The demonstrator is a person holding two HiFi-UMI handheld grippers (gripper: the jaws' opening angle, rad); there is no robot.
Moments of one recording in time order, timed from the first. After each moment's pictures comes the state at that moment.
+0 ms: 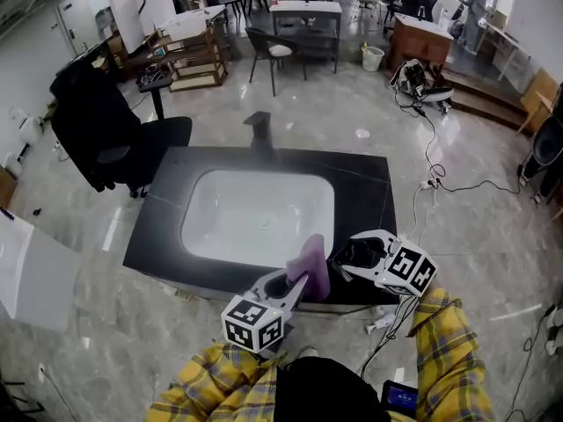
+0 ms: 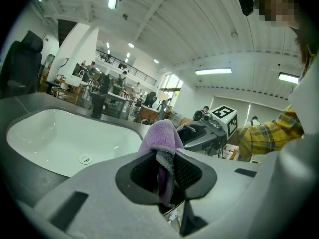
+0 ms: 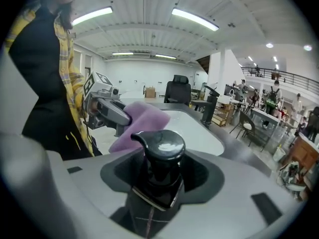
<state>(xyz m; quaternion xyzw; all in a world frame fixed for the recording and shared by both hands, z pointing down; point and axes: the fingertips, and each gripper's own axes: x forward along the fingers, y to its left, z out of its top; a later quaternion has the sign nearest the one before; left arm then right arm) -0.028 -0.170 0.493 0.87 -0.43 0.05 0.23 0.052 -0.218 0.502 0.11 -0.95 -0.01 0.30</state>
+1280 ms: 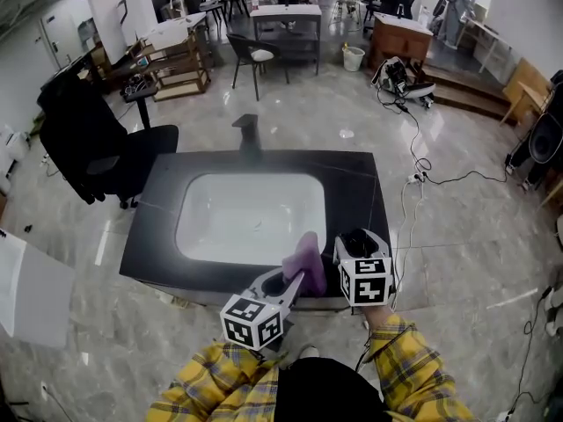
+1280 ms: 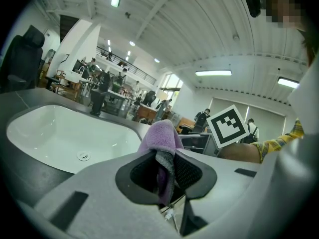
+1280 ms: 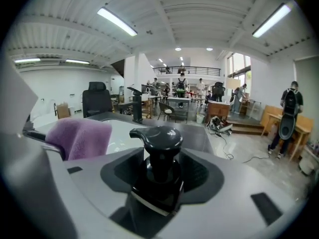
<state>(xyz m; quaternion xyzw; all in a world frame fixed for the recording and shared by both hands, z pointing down) -0.028 -0.160 0.490 0.87 -0.42 0.04 0.25 0.091 -0.250 0.501 0.57 -0.78 0.13 0.21</state>
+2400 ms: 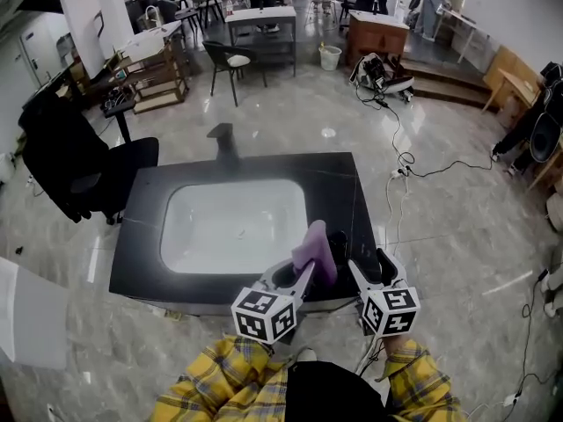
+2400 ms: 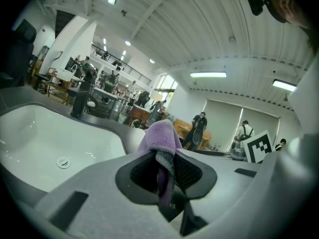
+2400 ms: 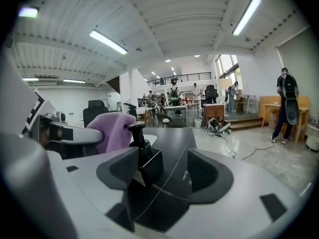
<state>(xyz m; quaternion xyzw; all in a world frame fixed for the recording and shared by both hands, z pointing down) 0.029 -0.190 0.471 0.89 -0.39 0.03 0.24 0.157 -0.196 0.489 0.58 -0.79 0.15 0.11</state>
